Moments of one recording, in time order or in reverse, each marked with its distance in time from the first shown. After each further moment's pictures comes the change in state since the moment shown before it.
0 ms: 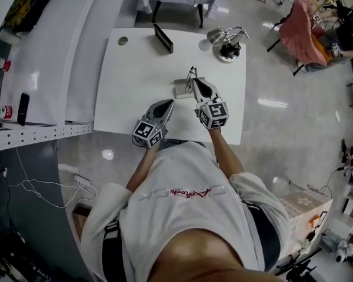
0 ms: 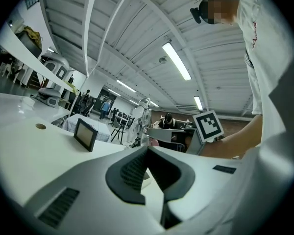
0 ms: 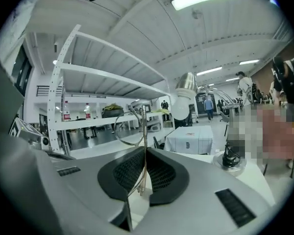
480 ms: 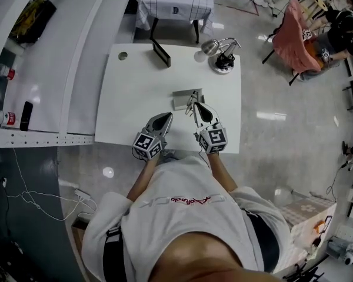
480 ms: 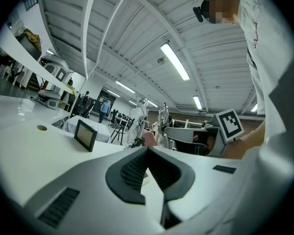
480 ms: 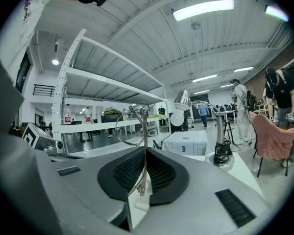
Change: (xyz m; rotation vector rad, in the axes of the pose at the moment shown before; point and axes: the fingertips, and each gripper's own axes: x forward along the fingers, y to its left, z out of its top) left arm -0.007 -0.008 -0.005 0.020 -0.009 0.001; right arm -0.059 0.023 0.005 -0.016 -0.069 -0.041
